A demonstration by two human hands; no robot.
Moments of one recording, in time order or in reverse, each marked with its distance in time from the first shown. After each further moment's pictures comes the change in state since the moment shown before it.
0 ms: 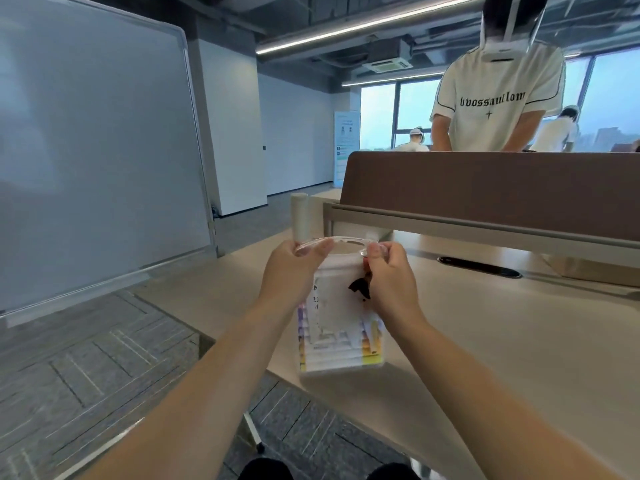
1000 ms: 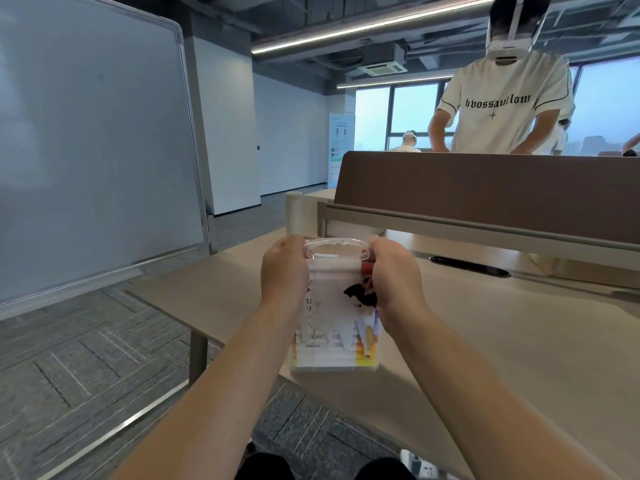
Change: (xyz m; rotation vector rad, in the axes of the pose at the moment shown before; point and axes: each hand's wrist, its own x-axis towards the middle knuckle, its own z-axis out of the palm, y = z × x) left_hand -0.010 0.000 0.013 -0.361 0.162 -0.110; right_hand -0.014 -0.022 -0.007 0.205 0.033 0.219
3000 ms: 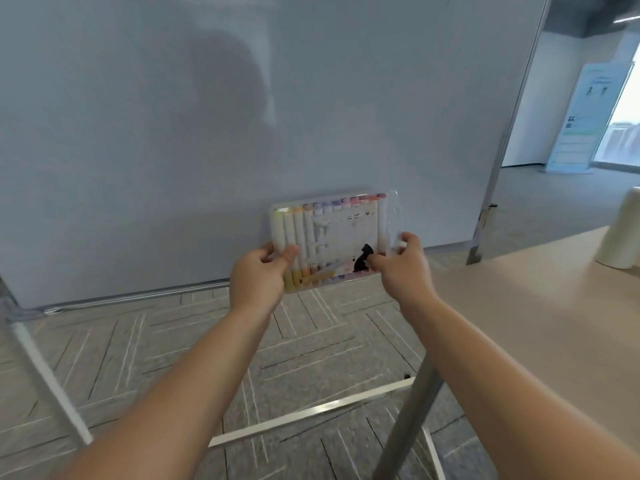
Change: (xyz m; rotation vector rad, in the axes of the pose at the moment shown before) left_hand 0.196 -0.041 -0.469 0.386 0.609 0.034; right_hand 0.004 0.124 0.486 -0.231 -0.623 -0.015
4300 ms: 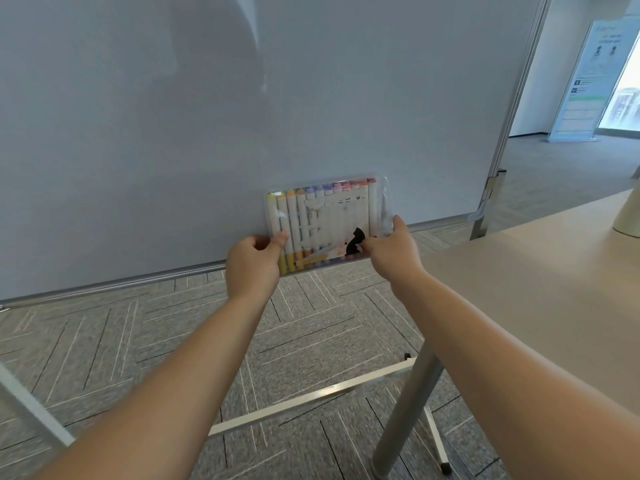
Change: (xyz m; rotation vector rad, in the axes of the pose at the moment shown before) left_hand 0.043 -0.050 0.043 0.208 0.073 0.048; right_hand 0.063 0.052 0.018 -0.049 -0.055 0.061
